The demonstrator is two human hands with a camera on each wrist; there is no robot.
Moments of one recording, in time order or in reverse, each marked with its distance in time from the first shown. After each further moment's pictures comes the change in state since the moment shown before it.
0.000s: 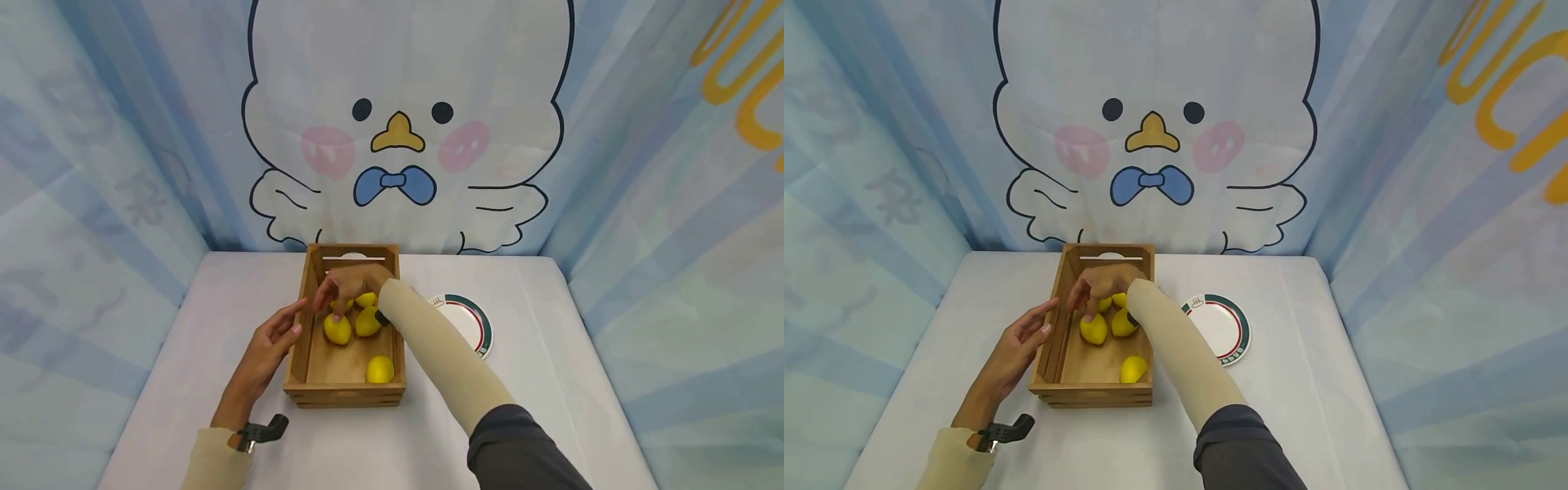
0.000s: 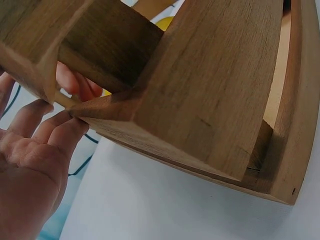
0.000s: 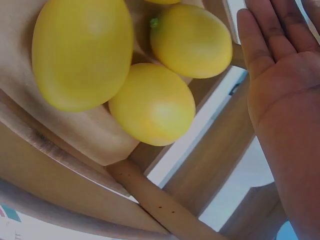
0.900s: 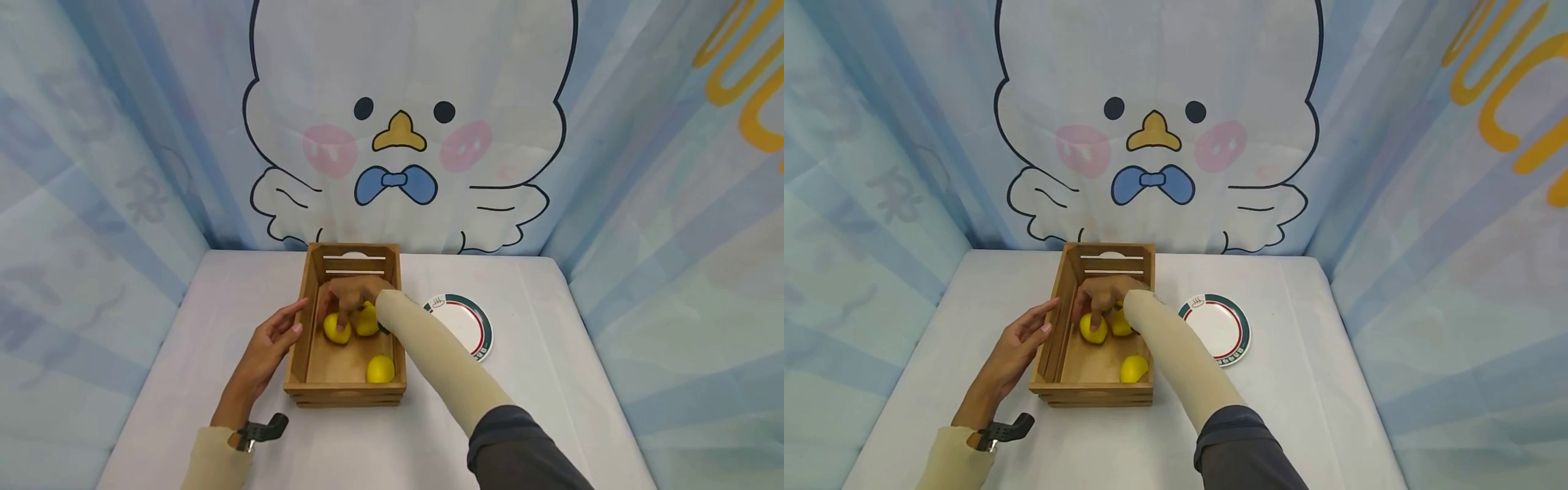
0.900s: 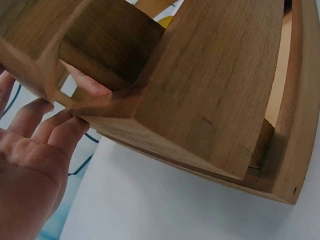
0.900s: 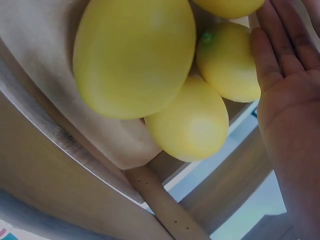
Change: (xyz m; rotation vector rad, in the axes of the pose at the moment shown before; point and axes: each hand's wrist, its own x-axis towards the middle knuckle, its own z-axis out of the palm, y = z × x) left_hand 0.000 -0.002 -0.001 -0.009 -0.006 0.003; right_hand 0.007 0.006 0.021 -0.102 0.058 0.164
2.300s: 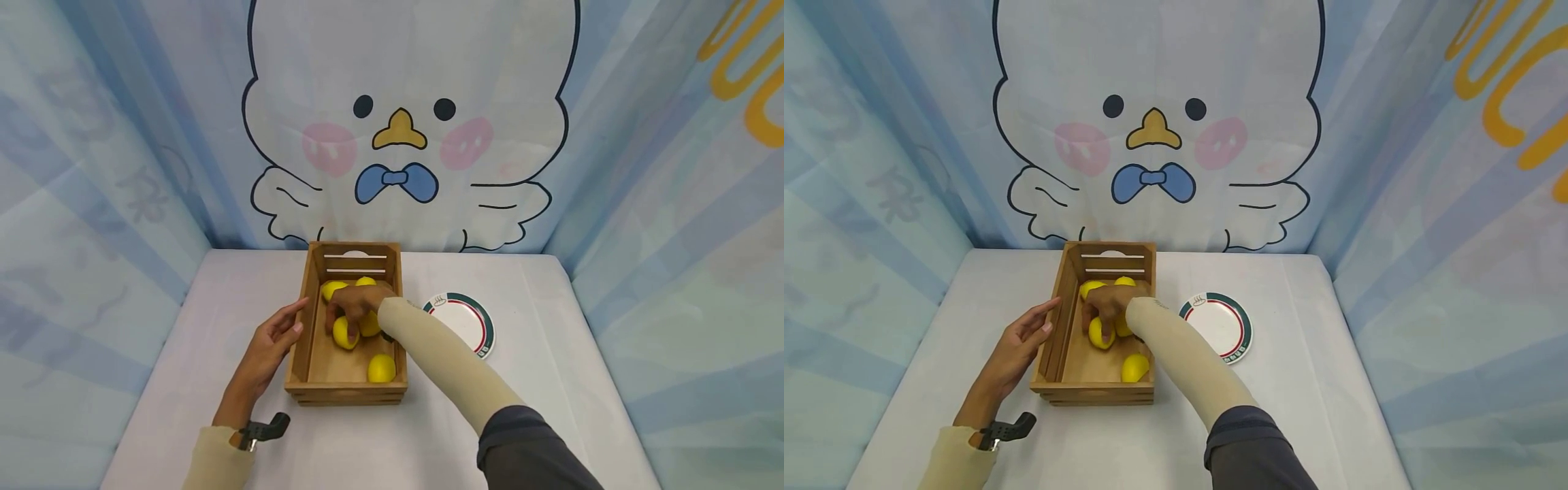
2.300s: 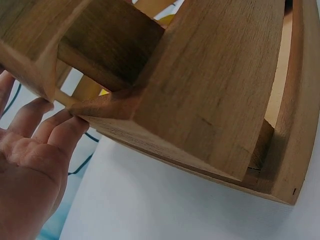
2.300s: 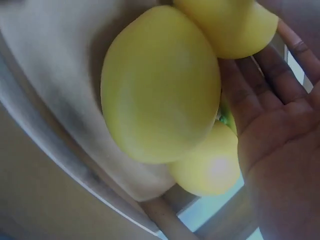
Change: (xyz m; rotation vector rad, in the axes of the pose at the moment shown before) left_hand 0.001 0.000 0.001 -0.011 0.012 -0.004; right_hand -0.001 0.011 0.016 -0.100 -0.021 0.064
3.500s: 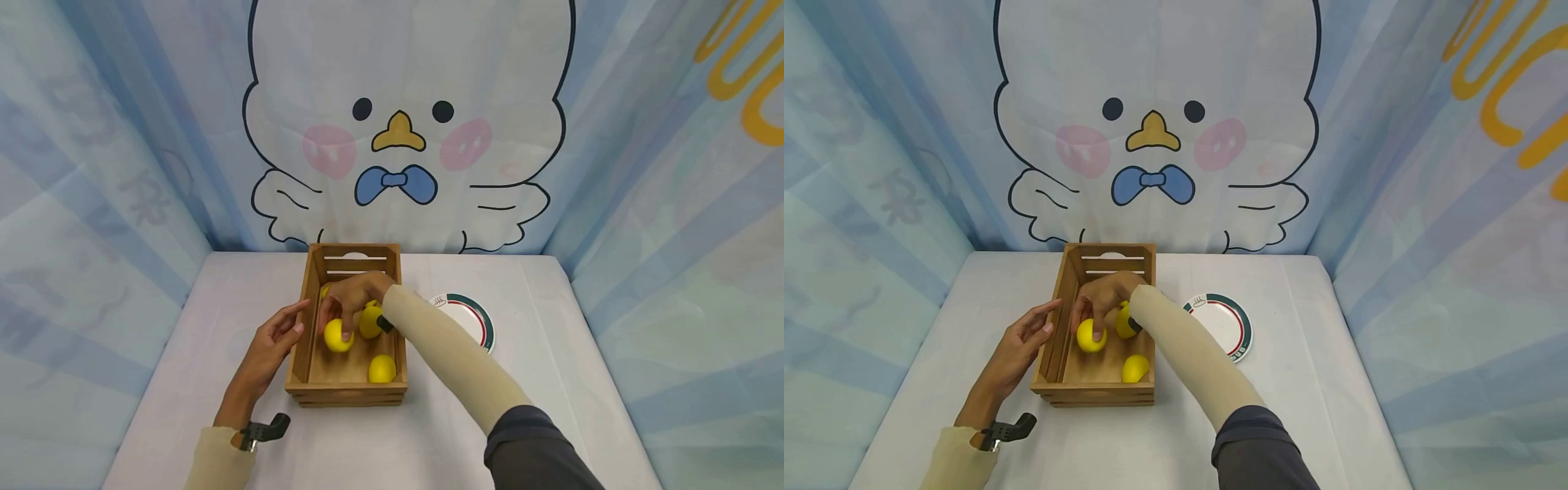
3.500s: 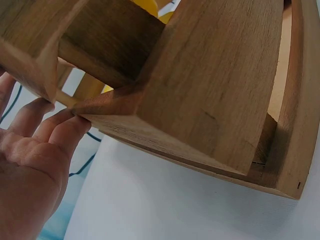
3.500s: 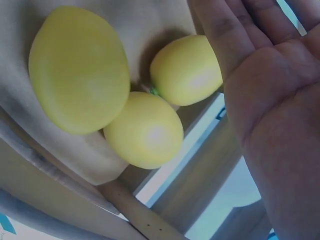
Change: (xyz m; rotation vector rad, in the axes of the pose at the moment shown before) left_hand -0.002 0.001 0.001 0.060 0.008 0.026; right_hand -0.013 -0.017 -0.026 0.163 -0.234 -0.221
